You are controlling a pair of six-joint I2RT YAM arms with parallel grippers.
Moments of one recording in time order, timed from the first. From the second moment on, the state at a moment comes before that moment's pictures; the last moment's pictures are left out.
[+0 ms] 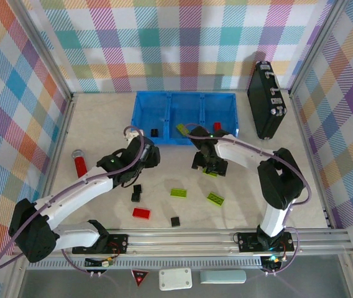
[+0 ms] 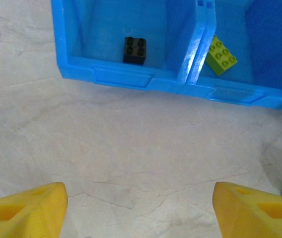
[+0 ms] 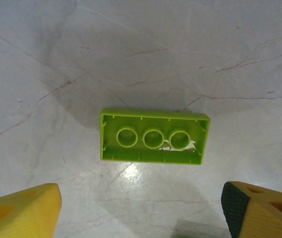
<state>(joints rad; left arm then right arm) -0.70 1.20 0.92 -0.56 -0.42 -0.66 0.68 1.79 1.27 -0.96 0.11 0.95</state>
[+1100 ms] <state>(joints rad) -0.70 1.27 0.89 -0.54 -0.37 -0.73 0.67 1.87 1.21 -0.88 0.13 1.01</state>
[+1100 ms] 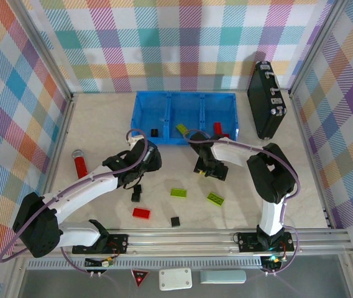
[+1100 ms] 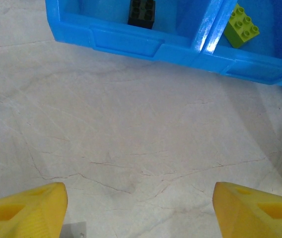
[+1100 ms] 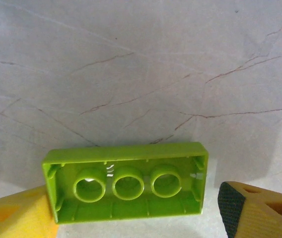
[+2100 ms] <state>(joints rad) -0.70 1.27 0.89 -0.55 -0.36 -0.74 0.66 1.84 1.19 -0.82 0.12 0.92</state>
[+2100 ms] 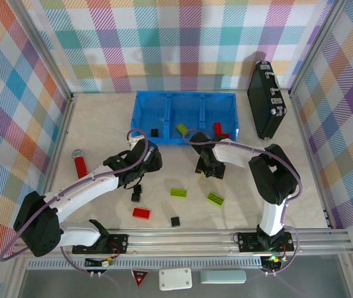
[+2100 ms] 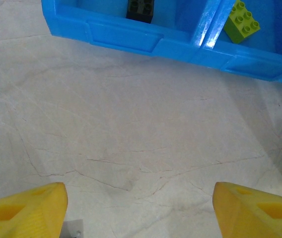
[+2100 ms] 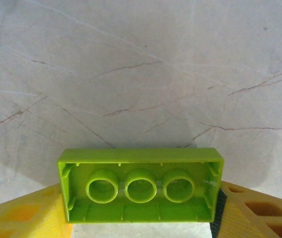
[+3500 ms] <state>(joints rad) -0.52 0.96 0.69 -0.61 -0.24 -0.79 0.63 2.32 2.19 -0.99 0.13 0.72</state>
